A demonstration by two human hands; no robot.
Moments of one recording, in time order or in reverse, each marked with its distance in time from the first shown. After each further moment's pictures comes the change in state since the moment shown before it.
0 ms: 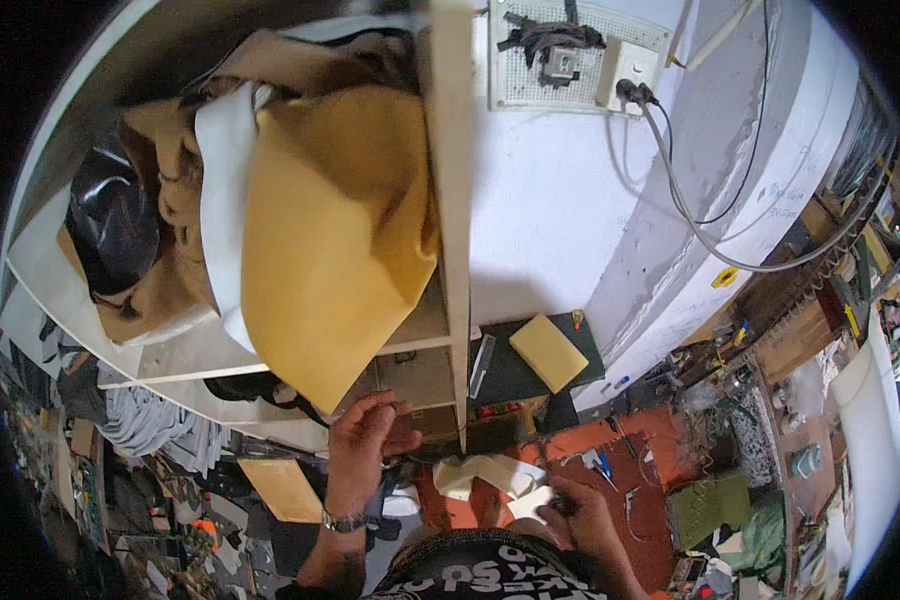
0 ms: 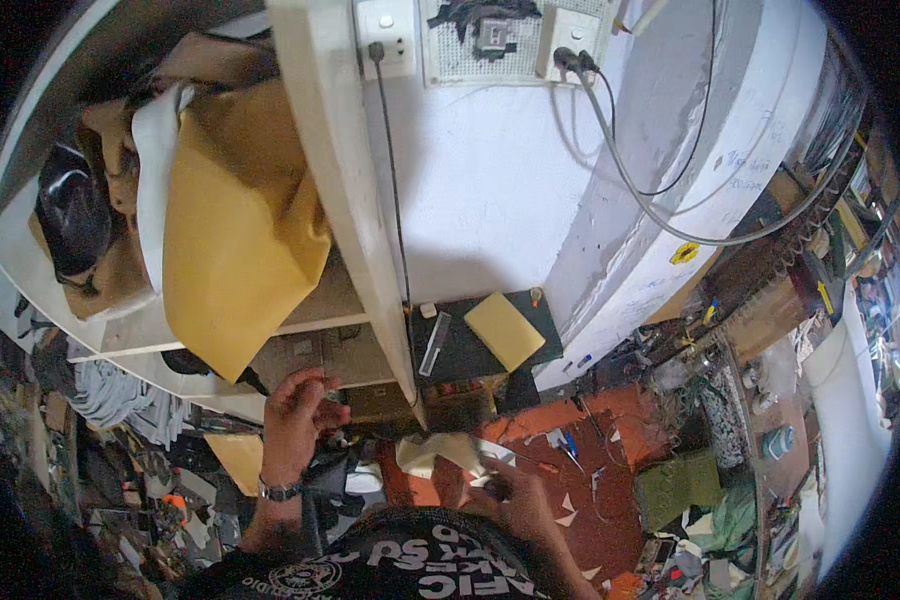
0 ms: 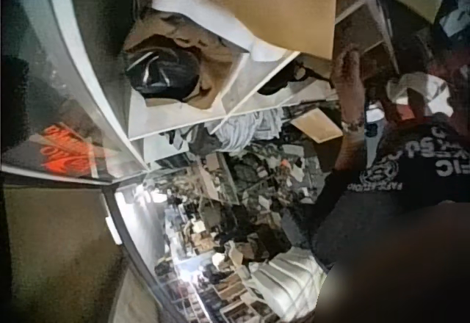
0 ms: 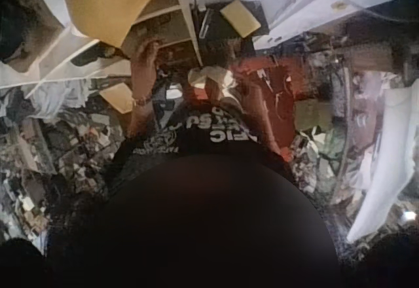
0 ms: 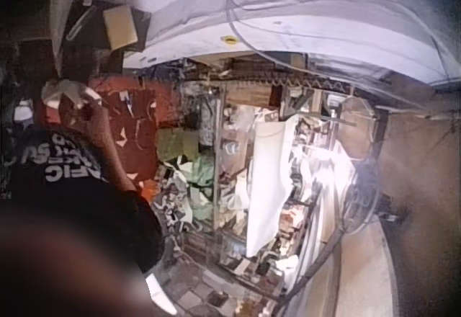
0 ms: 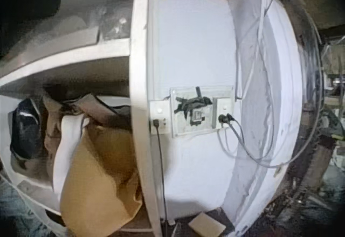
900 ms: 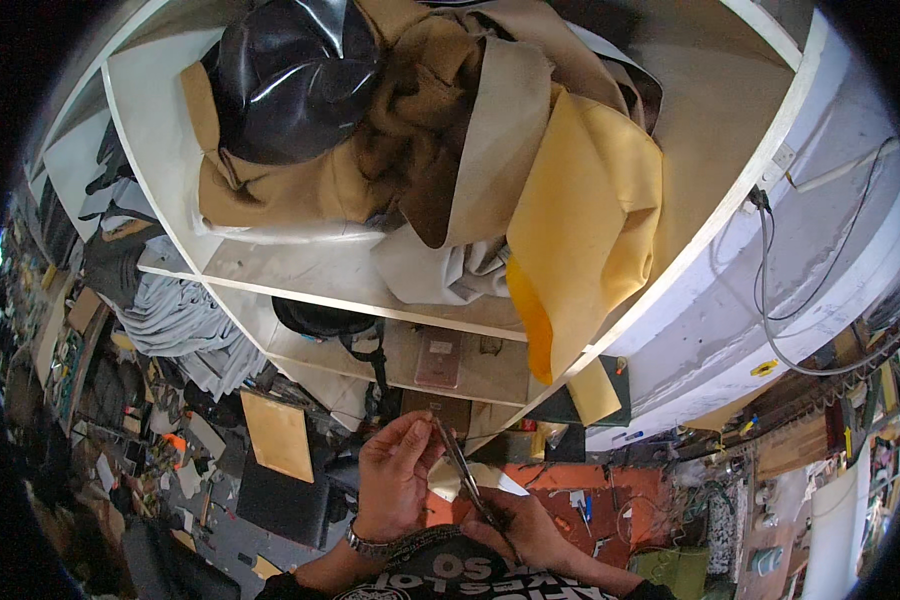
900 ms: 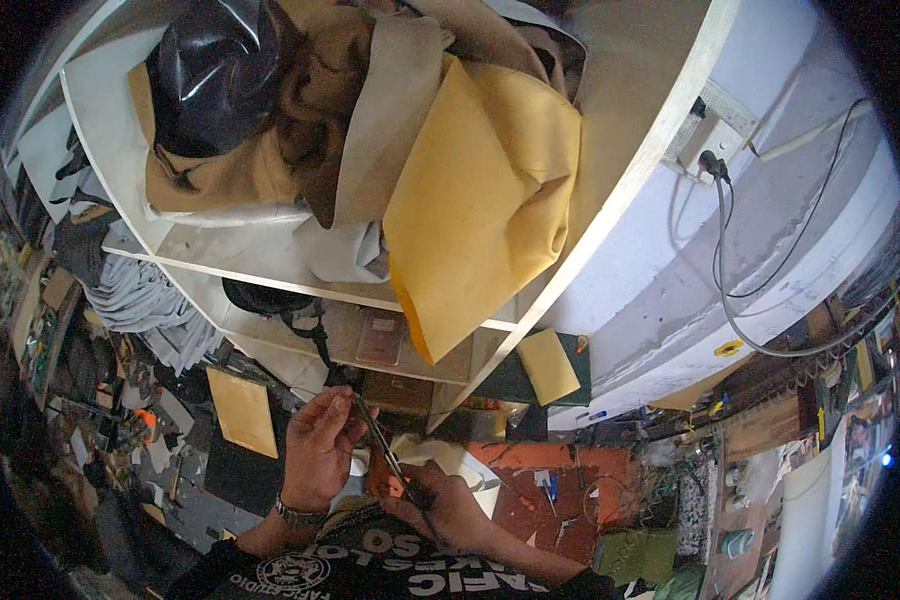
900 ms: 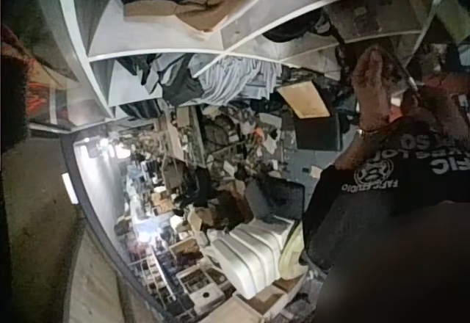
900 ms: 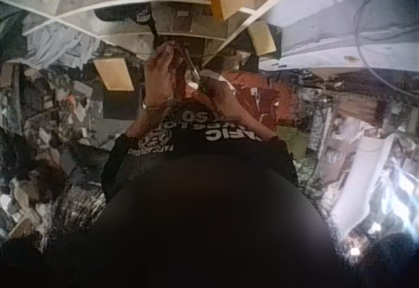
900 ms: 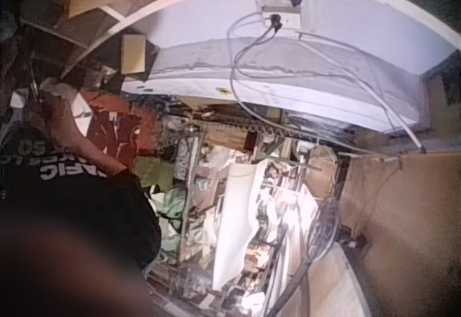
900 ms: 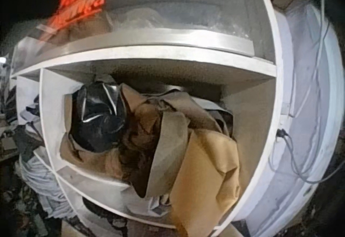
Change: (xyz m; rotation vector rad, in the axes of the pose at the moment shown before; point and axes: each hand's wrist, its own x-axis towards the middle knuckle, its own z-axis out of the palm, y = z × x) left_hand -0.075 0.008 -0.038 -0.555 0.193 0.089; right_hand 0.007 -0.123 0.128 -0.251 -0.562 -0.321
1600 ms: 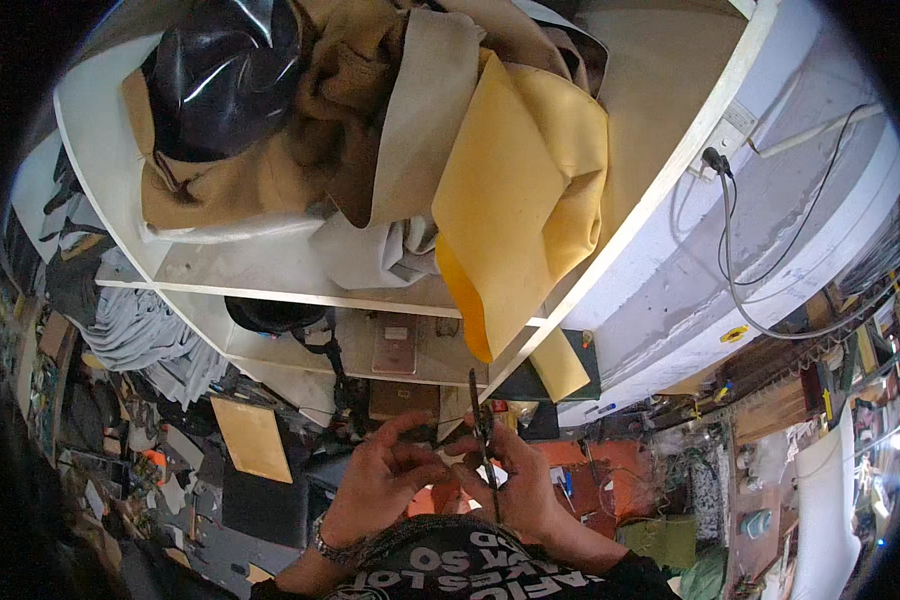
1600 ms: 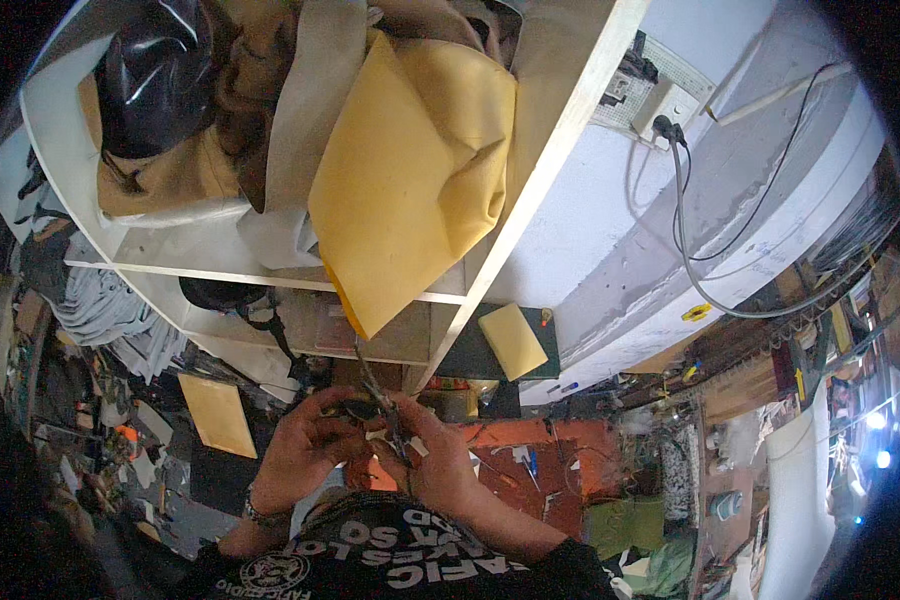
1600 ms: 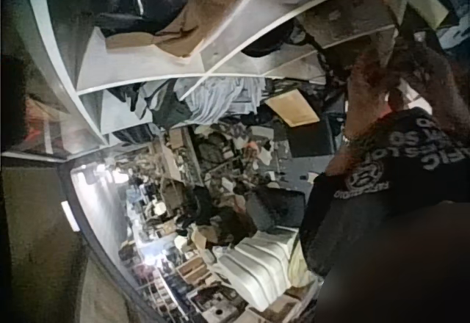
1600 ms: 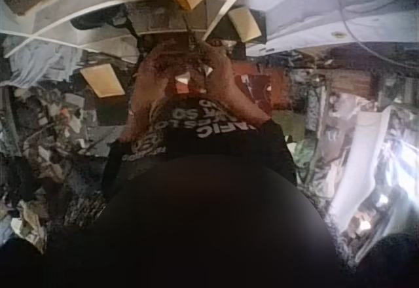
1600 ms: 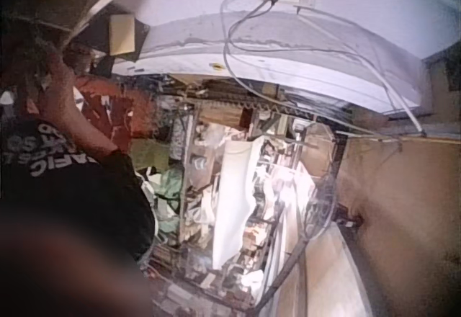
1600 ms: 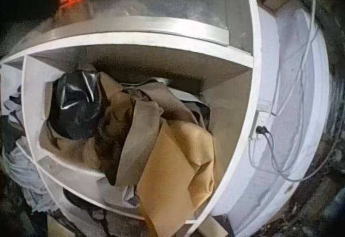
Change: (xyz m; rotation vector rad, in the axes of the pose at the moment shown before) left_hand -0.011 0.018 0.013 0.762 -0.391 -0.131; right_hand 0.016 -0.012 -0.019 0.057 0.379 -0.276
